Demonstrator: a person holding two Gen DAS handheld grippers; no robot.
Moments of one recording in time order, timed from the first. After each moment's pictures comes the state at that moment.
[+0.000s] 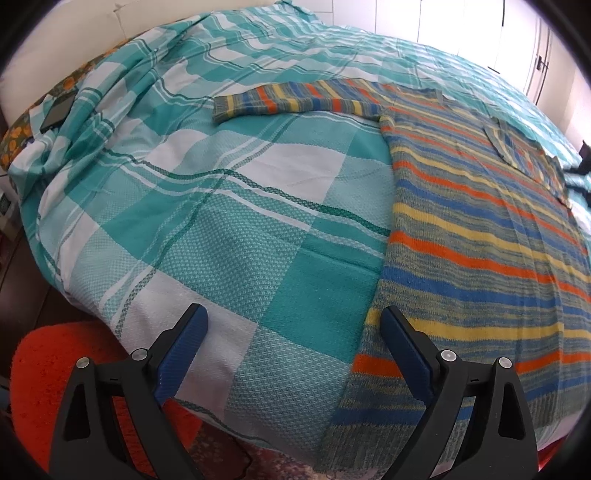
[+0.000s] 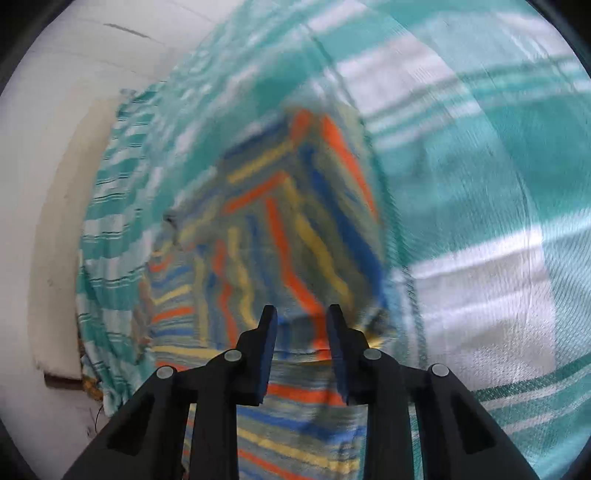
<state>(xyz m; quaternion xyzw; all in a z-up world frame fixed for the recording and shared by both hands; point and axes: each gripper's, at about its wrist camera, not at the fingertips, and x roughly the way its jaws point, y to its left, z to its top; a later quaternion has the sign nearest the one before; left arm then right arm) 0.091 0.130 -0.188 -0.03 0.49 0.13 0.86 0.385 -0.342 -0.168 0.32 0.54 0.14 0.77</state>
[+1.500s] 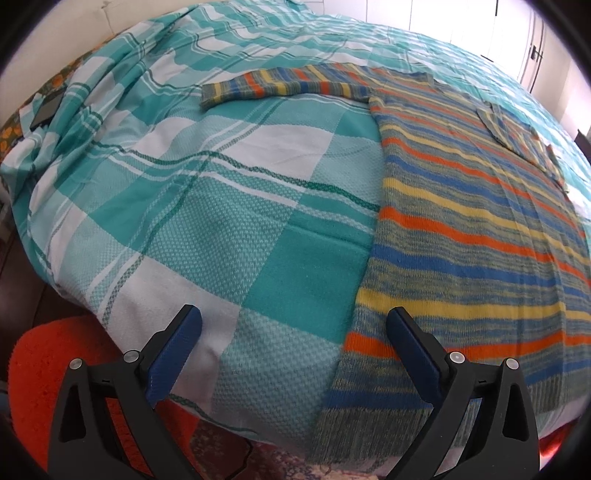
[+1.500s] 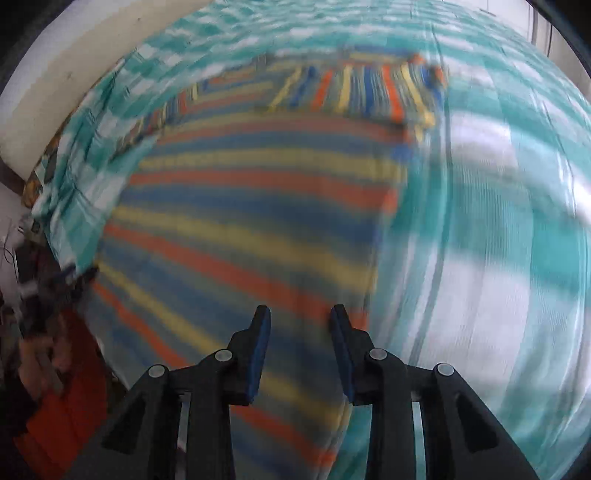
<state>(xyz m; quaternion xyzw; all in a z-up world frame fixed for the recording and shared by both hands) 0.084 0.127 -0.196 -0.03 0.51 0.11 0.85 0.130 -0.257 -0.162 0.02 0.58 0.16 0.80</state>
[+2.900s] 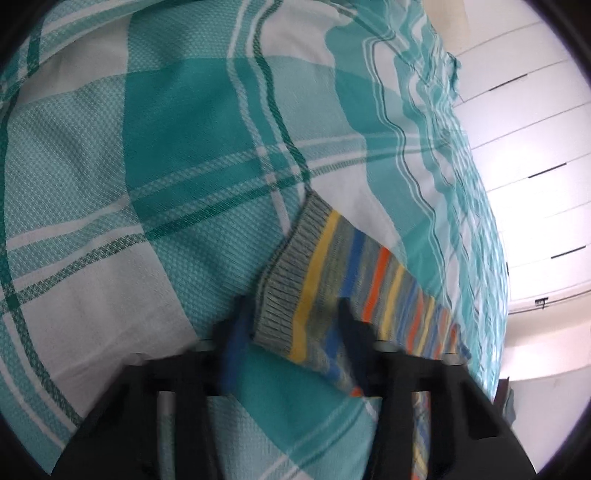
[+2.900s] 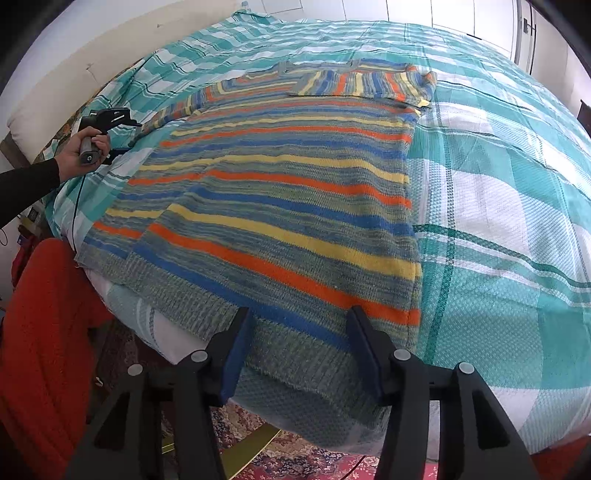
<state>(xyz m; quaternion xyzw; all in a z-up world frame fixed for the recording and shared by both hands) 0.303 0.355 -0.221 -0.45 0.44 0.16 0.76 0.054 -0.246 -0.166 0.01 0.52 0.16 0.84</state>
